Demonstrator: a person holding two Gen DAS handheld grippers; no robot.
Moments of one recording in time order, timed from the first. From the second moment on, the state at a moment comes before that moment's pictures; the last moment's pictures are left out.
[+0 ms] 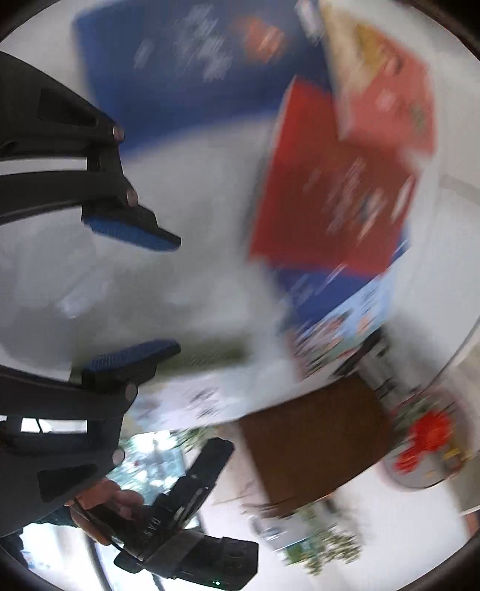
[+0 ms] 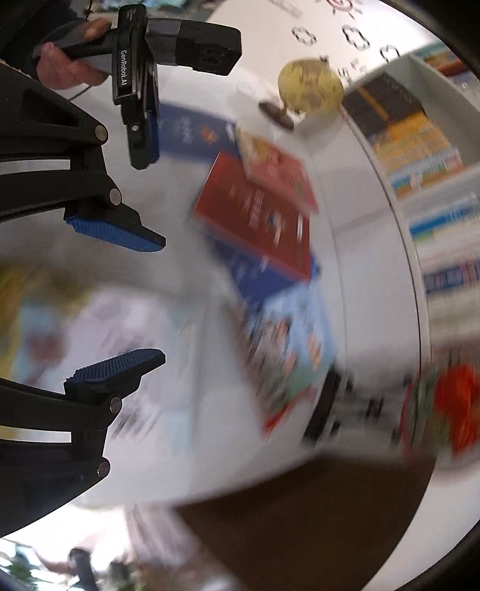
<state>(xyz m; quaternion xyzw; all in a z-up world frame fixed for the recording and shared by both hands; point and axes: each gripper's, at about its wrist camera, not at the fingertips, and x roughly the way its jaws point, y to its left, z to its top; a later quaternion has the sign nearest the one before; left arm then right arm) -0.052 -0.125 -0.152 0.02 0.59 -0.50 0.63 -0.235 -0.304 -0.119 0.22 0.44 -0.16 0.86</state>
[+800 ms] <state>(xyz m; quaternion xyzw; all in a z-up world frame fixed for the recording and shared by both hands) 0.159 -0.090 -0.145 0.11 0.47 -0.37 0.79 0.023 -0.245 -0.155 0.25 0.45 -0.17 0.84</state>
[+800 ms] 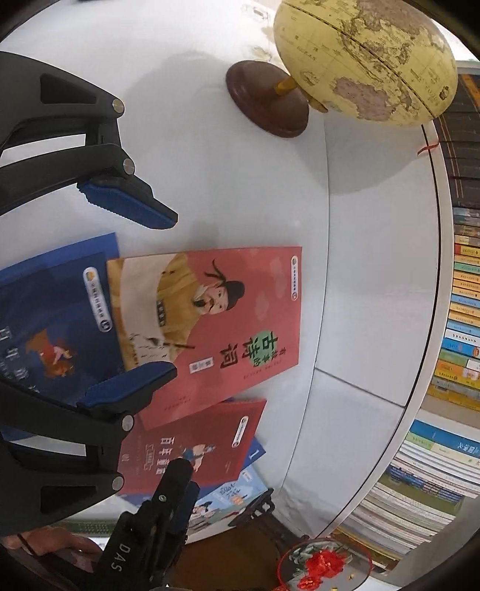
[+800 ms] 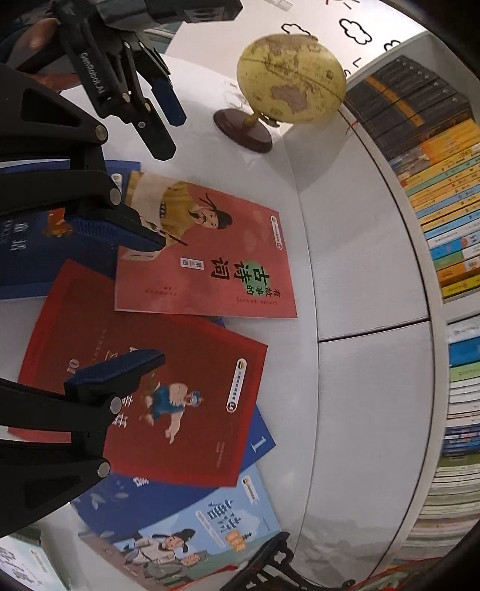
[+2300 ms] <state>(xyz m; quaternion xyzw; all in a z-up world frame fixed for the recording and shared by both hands) 0.193 -0.107 -0.214 0.08 0.55 -0.42 0.72 0.046 -0.234 -0.215 0.25 0.46 -0.16 0.83</state>
